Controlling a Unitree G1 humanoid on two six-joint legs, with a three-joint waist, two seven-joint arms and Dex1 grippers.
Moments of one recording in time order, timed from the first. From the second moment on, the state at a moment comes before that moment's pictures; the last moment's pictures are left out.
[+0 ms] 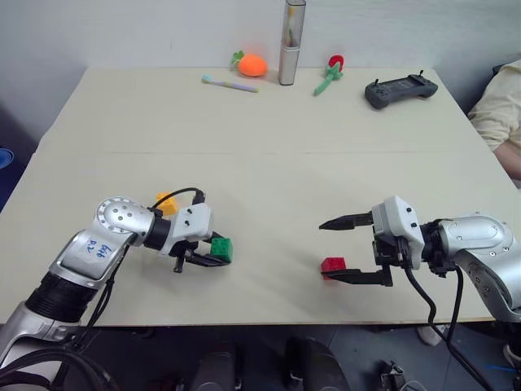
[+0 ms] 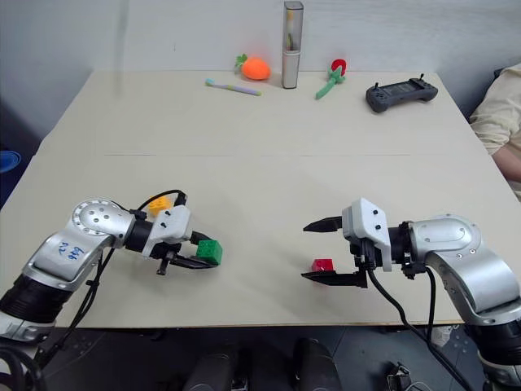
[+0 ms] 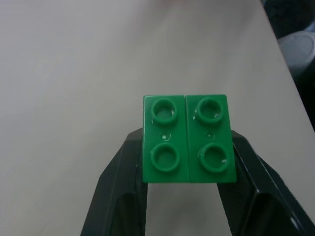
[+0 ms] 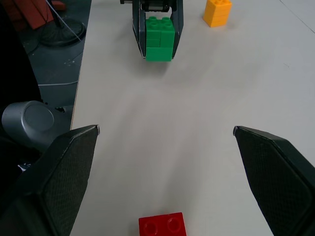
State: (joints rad) left arm -0.52 0.83 -0.30 -0.10 -0.27 0.30 -1.25; right arm -0.27 -0.89 -0.01 -0.40 0.55 0.45 1.20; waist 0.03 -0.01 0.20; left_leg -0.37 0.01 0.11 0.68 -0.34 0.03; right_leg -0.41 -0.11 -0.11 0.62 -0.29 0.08
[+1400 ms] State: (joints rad) left arm -0.07 0.89 0.18 -0.34 -0.29 0.61 -1.07; right arm -0.38 -0.86 0.03 -0.37 0.54 0.43 1.21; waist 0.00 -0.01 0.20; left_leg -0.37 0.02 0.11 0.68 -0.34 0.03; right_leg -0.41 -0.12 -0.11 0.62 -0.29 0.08
